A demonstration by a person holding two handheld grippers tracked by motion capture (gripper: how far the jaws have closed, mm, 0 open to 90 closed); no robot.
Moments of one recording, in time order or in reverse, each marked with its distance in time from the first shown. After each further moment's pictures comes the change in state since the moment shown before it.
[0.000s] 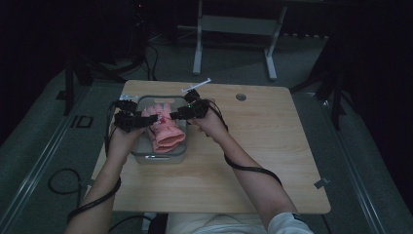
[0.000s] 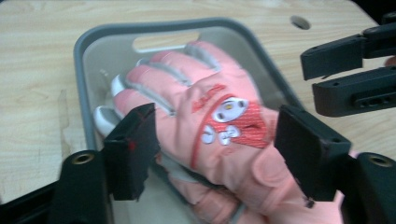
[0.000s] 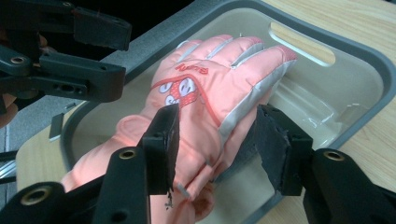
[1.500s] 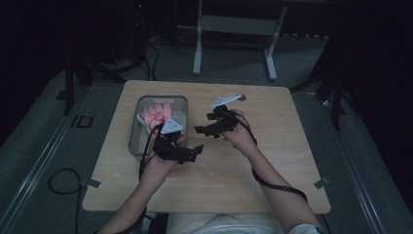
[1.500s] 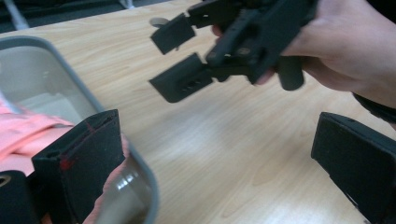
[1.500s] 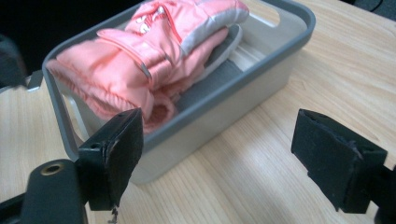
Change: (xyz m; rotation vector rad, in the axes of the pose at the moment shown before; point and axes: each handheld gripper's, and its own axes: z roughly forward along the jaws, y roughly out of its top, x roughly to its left) left arm -0.138 -0.047 -0.012 -0.058 -0.275 0.270; right arm -0.025 -0.072 -0.058 -0.052 -0.071 -0.099
